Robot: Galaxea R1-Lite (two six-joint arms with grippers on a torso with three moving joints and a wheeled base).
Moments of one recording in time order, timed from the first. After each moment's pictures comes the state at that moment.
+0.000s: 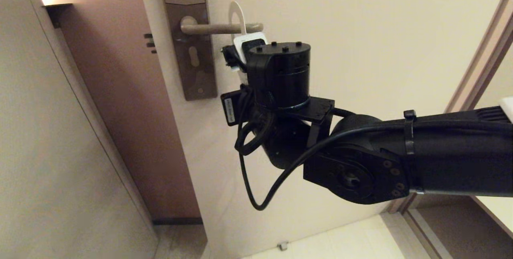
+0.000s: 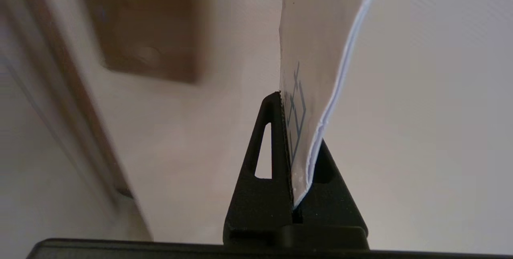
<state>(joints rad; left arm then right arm) 0.00 0.00 0.00 0.01 0.00 0.01 0.95 2.07 -1.57 -0.42 -0.64 -0.04</state>
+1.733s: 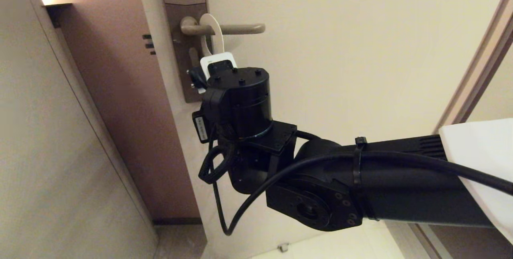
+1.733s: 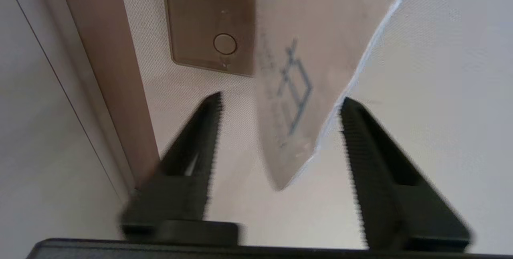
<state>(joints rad) 0.00 0.00 0.00 0.01 0.00 0.01 1.02 2.16 -1.62 -0.46 -0.68 -0.04</state>
